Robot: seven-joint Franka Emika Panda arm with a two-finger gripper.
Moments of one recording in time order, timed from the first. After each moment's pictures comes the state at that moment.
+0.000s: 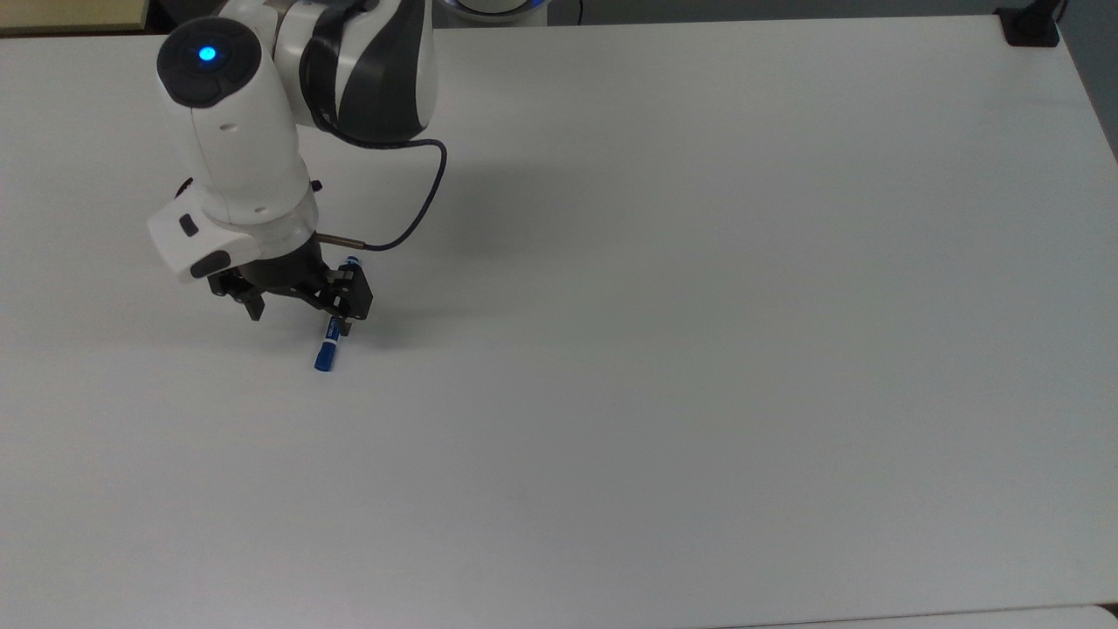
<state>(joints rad) -0.14 0.54 -0.05 -1.48 -0.04 2.16 -0.03</state>
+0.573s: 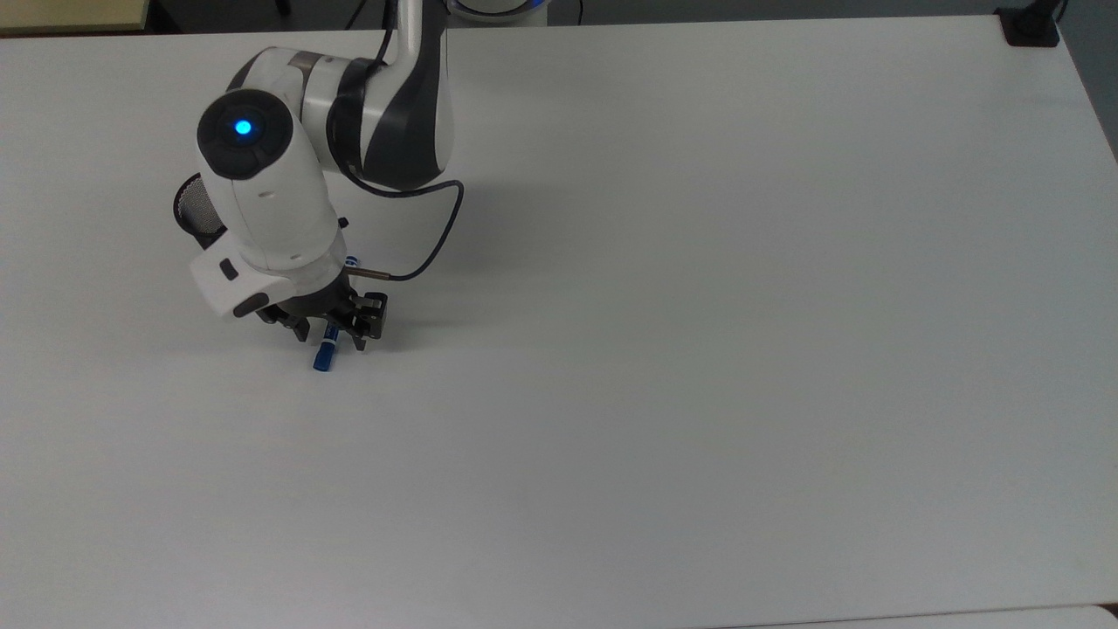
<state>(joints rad) -0.13 0.62 -0.04 -1.48 -0.04 2.16 -0.03</state>
